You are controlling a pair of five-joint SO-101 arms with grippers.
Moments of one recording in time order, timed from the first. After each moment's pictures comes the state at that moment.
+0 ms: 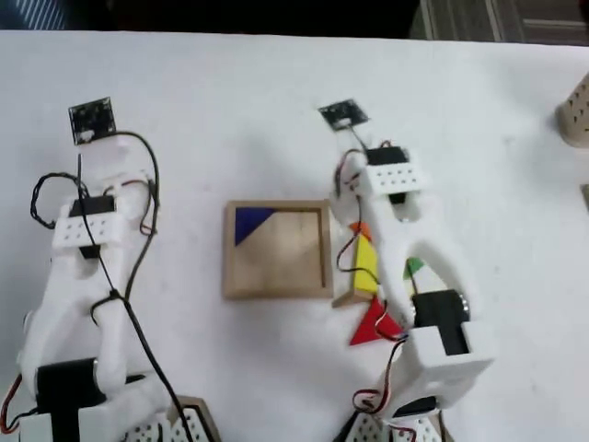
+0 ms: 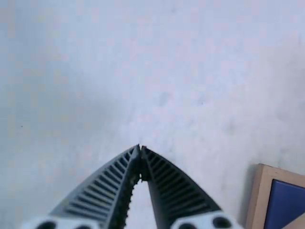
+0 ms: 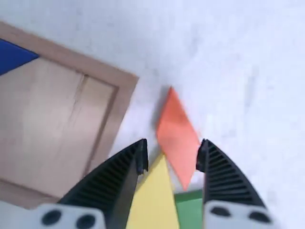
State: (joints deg) left arm -14.8 -13.4 41.4 37.9 8.8; right arm -10.6 9.9 11.3 63.0 20.2
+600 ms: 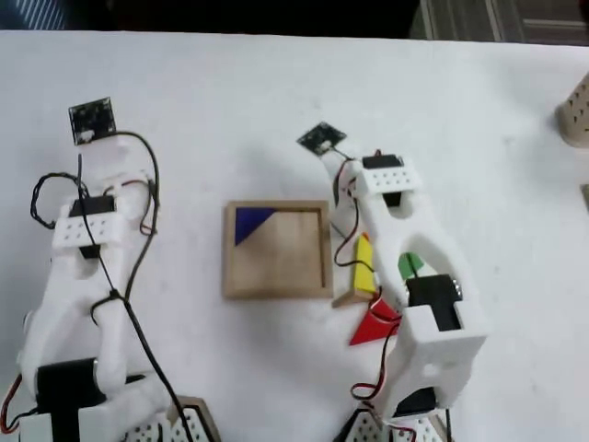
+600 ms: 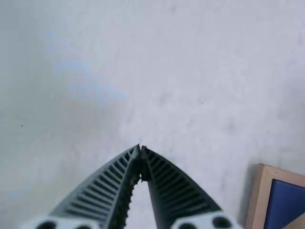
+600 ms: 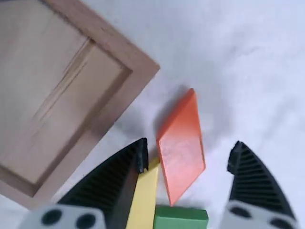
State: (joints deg) left arm -14.8 -13.4 41.4 37.9 8.8; right arm -10.9 16.3 12.9 60.7 38.0
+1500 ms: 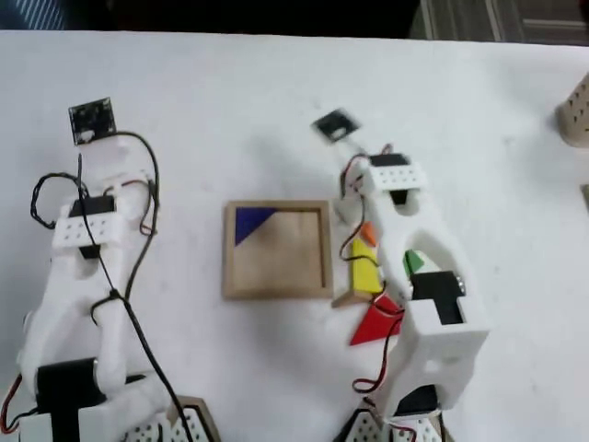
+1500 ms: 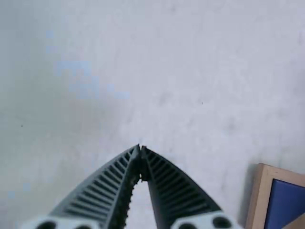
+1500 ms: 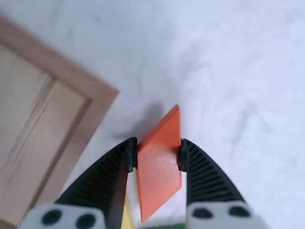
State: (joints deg) left arm -14.8 -13.4 41.4 37.9 8.8; right arm -7.6 17.9 10.2 54.5 26.7
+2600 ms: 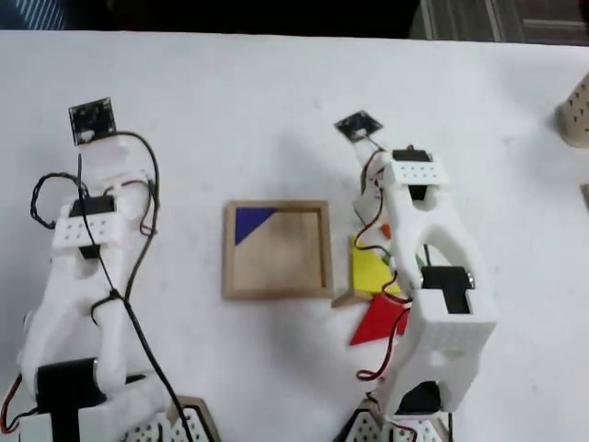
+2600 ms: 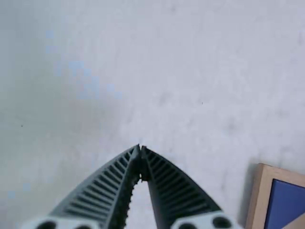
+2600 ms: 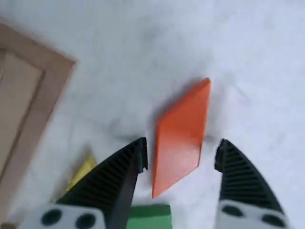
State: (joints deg) left arm -14.8 -13.4 41.4 37.9 8.8; right arm -3.6 21.4 8.0 59.0 37.4
